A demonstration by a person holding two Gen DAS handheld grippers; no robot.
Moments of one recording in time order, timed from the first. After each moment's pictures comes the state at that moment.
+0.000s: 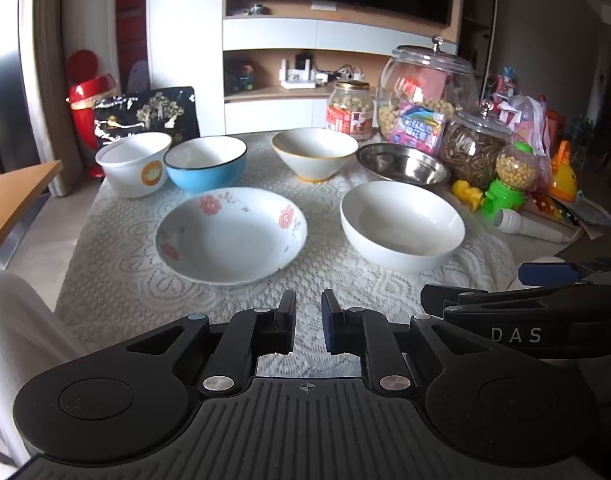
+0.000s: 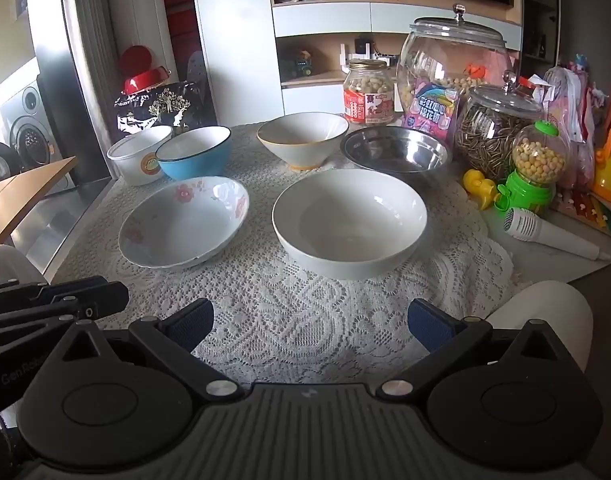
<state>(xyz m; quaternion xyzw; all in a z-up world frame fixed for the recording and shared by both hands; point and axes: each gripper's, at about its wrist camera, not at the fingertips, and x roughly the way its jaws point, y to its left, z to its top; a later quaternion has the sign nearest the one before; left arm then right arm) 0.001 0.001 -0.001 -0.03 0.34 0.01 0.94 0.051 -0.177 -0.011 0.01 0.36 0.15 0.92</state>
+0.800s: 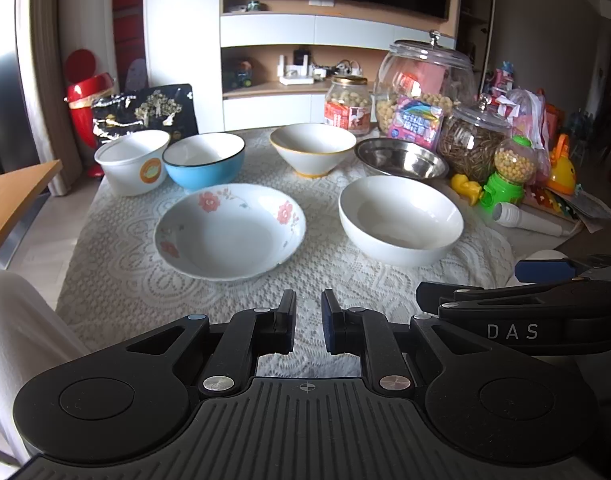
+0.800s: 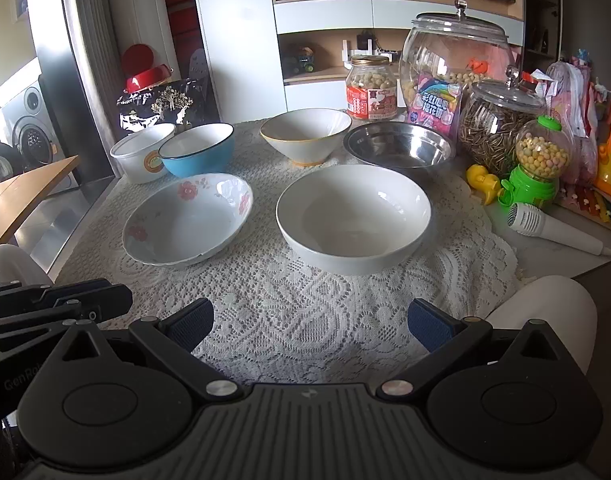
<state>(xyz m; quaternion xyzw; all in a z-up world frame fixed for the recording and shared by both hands) -0.003 -0.002 0.000 -0.02 0.33 0.01 0.94 0.054 -0.175 -0.011 0.01 0.36 0.15 0.92</state>
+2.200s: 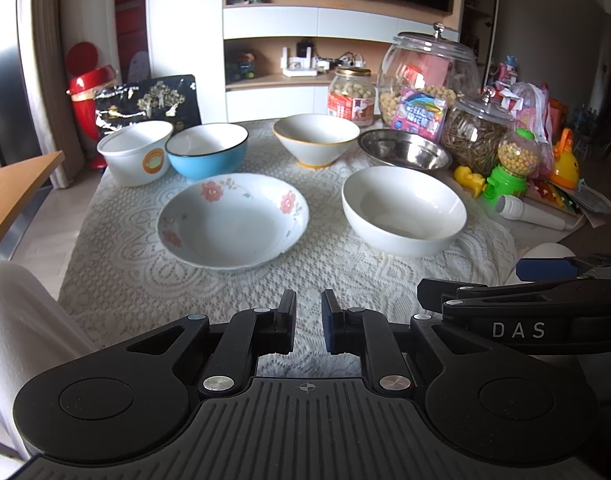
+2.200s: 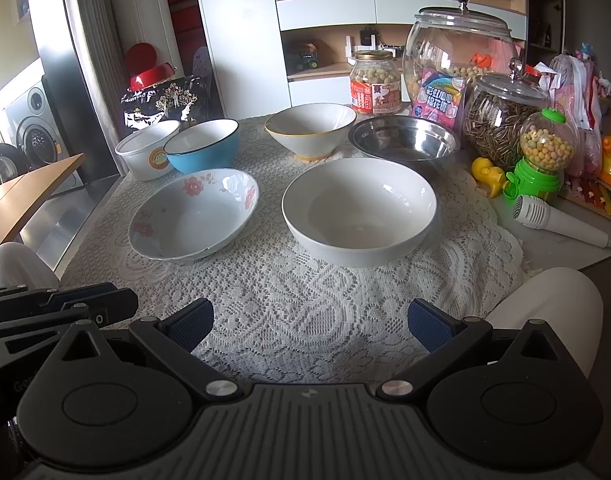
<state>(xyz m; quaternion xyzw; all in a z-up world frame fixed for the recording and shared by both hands) -0.004 -0.002 -0.003 -0.02 0.34 0.02 0.94 0.054 -0.174 -0.014 0.01 0.37 0.16 0.92</state>
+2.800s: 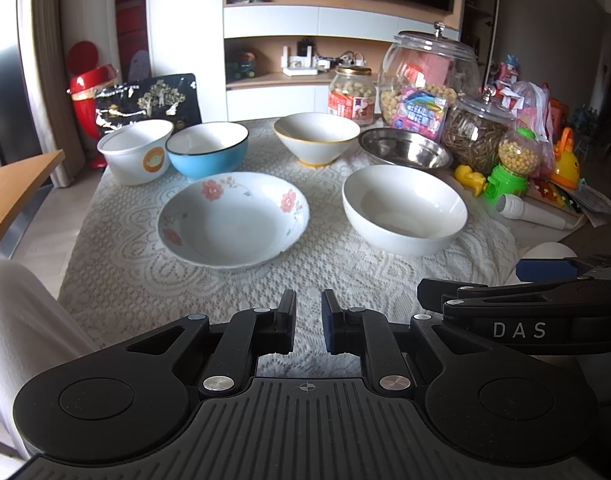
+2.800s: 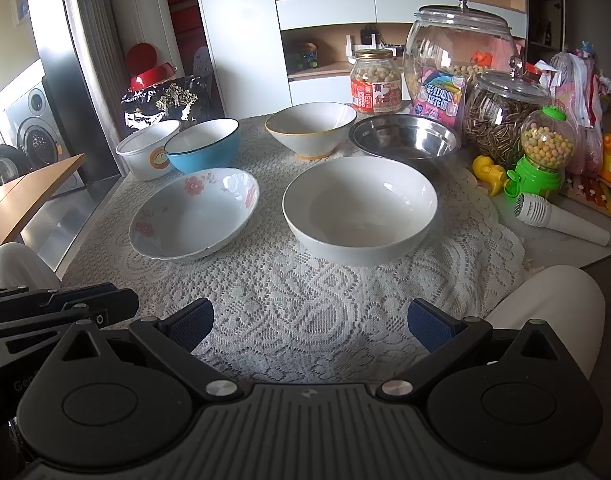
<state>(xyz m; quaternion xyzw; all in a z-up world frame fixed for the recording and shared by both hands) -0.003 -0.001 -0.004 -0.02 0.35 0.02 0.94 0.053 -0.174 -0.015 0.02 0.37 0.16 0.92</state>
